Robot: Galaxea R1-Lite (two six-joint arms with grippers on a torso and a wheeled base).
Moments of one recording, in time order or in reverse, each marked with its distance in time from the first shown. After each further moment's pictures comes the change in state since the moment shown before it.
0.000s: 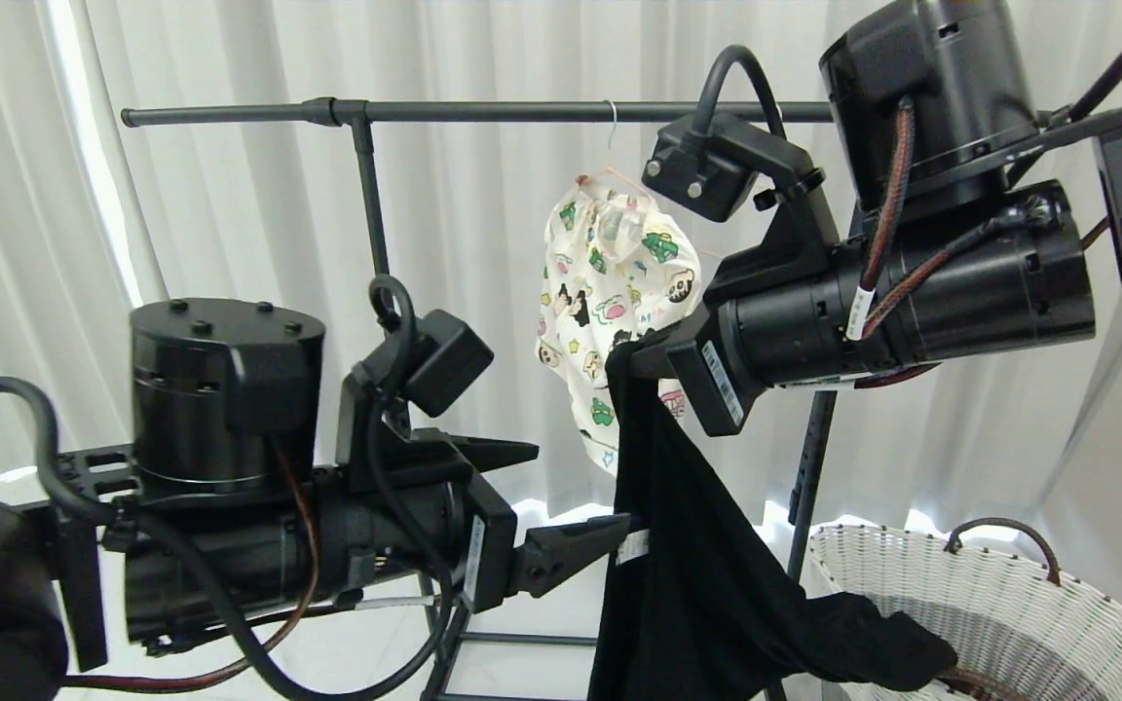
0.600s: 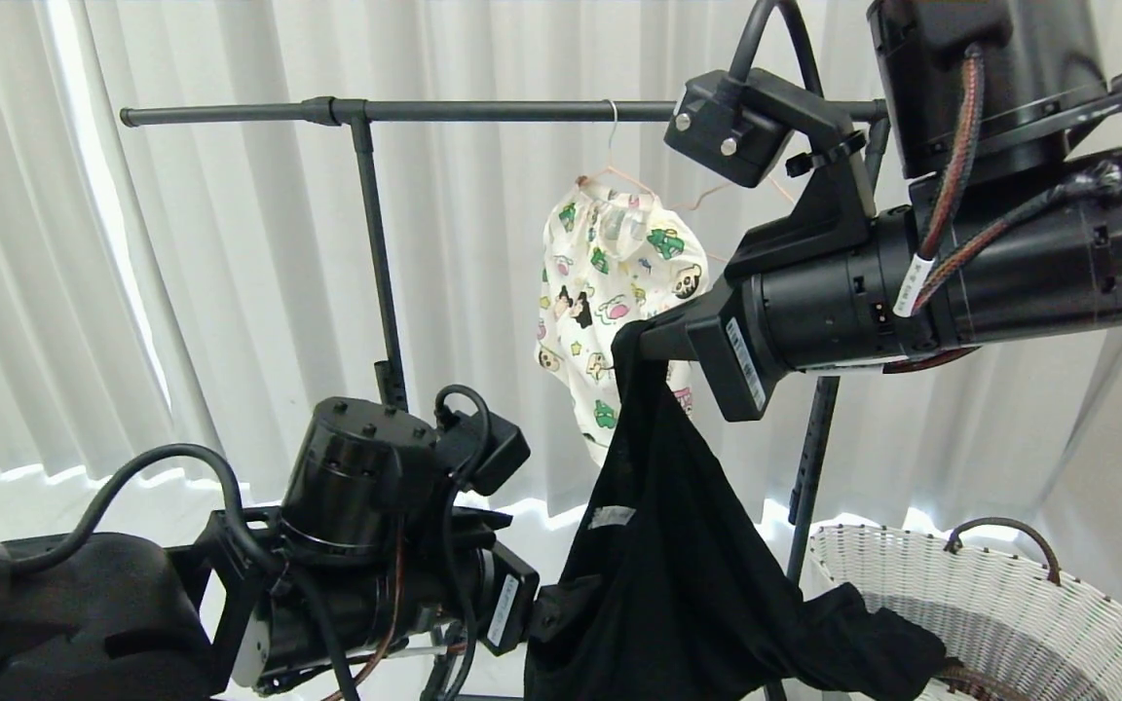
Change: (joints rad) left arm -0.003 0.142 0.094 0.000 0.193 0.004; right arm 0.008 -0.034 -0.004 0.002 -0.001 0.000
